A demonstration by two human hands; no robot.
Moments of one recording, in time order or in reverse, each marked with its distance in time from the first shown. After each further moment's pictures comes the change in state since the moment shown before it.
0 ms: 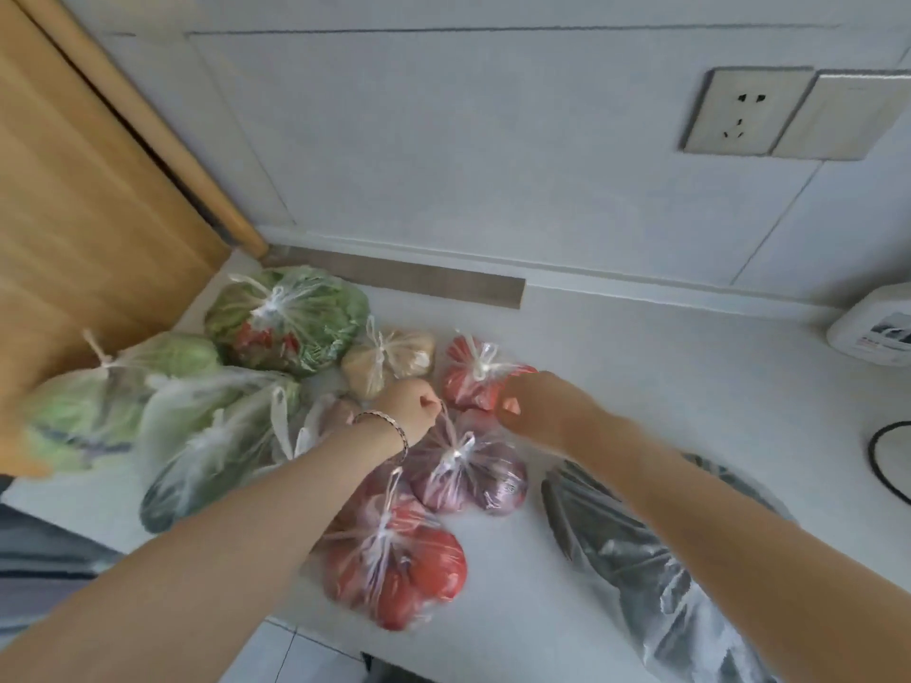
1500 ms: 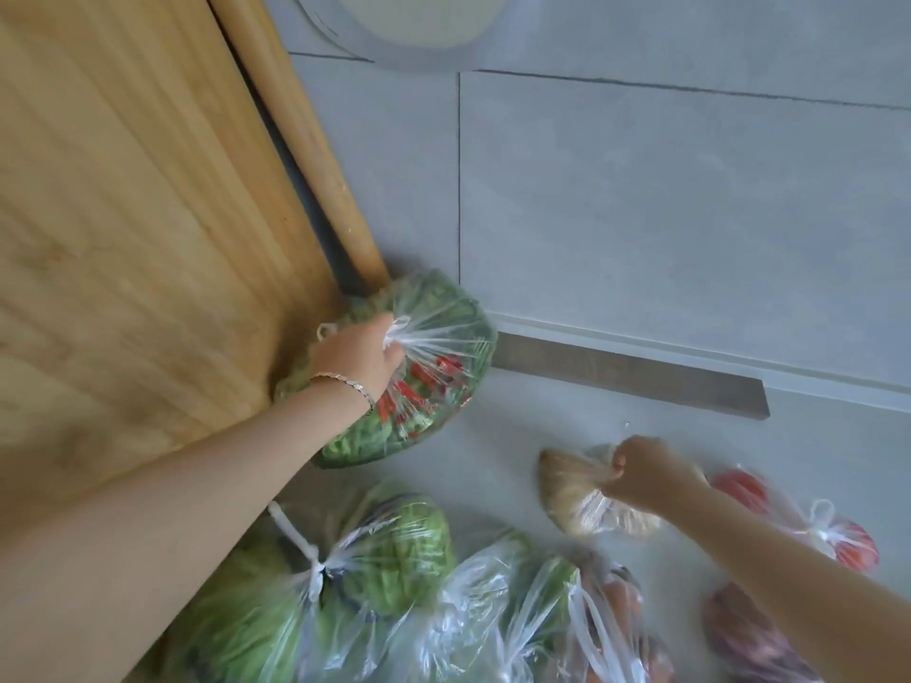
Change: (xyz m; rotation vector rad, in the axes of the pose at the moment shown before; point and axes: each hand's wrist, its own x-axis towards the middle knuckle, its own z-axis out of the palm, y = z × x) left_hand 0.198 -0.281 -0.310 0.256 0.371 0.176; right_hand 0.290 -0.158 0.069 -0.132 -0.087 0.555
